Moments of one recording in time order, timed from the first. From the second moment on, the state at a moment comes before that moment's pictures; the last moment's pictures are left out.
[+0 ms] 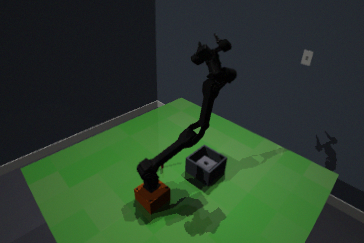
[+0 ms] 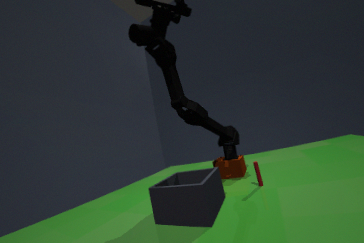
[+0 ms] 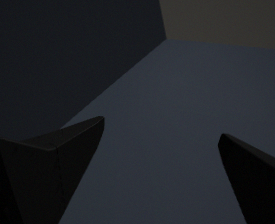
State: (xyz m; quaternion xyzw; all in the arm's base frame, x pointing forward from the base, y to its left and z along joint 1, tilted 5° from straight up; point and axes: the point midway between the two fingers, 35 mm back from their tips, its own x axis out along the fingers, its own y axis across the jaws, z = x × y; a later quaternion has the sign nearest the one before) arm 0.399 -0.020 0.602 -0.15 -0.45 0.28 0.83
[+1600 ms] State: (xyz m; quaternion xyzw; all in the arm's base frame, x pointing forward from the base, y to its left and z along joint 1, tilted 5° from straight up) arm 0.088 0.192 0.455 -0.41 -0.20 0.43 0.78
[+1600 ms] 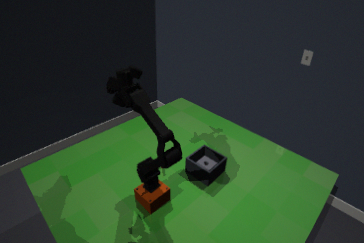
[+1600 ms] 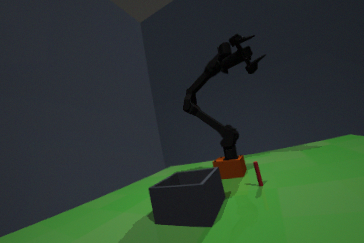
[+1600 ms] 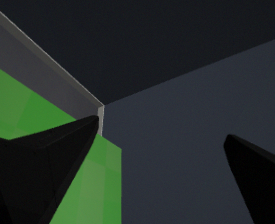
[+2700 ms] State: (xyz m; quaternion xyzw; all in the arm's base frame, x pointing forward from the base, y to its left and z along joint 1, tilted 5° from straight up) arm 0.178 0.182 0.239 -0.23 0.32 0.29 0.87
